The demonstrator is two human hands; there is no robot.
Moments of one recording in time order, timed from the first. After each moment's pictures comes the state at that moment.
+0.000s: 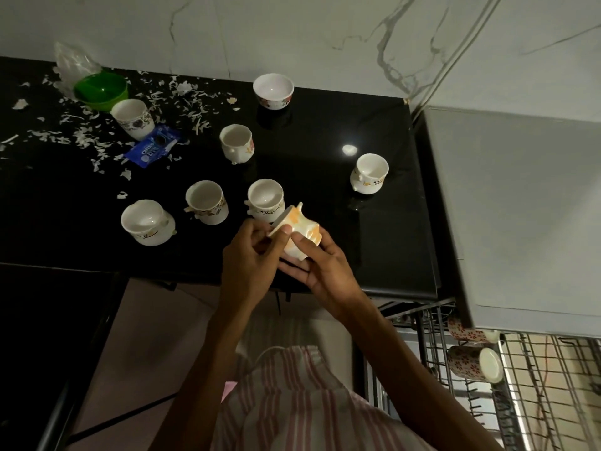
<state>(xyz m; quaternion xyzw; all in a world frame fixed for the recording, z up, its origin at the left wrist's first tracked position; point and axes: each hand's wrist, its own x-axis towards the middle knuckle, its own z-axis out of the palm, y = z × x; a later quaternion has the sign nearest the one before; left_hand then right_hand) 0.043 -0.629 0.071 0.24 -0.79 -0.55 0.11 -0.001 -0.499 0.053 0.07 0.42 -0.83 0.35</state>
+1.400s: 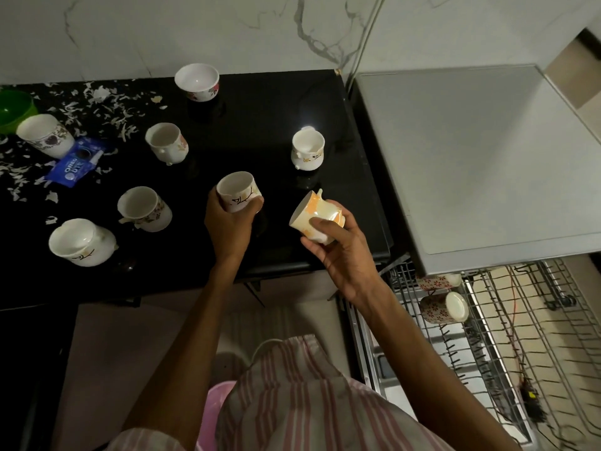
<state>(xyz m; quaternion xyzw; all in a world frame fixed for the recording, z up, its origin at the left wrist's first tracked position) -0.034 -0.594 0.019 0.26 -0.73 -0.61 0.16 0.005 -0.411 0.070 0.18 0.40 -0.88 0.18</state>
